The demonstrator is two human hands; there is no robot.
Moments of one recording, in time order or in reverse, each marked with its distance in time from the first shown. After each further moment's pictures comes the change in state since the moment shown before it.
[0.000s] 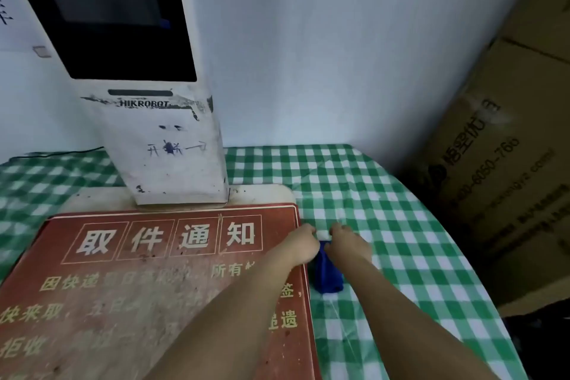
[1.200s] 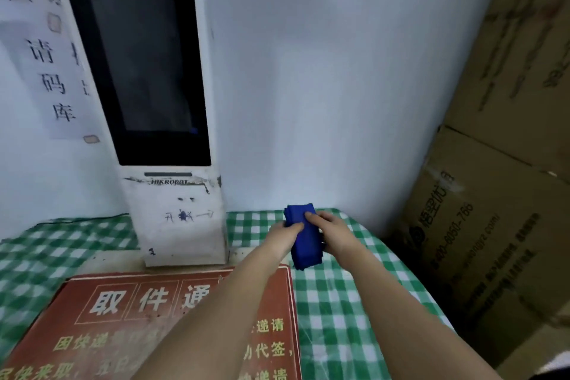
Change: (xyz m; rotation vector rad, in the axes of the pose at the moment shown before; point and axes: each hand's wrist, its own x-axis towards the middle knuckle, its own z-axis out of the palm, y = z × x) left_hand -0.090 0.095 -0.086 -0.662 0.275 0.110; right_hand -0.044 -0.030 -0.169 1.383 -0.137 -0.205
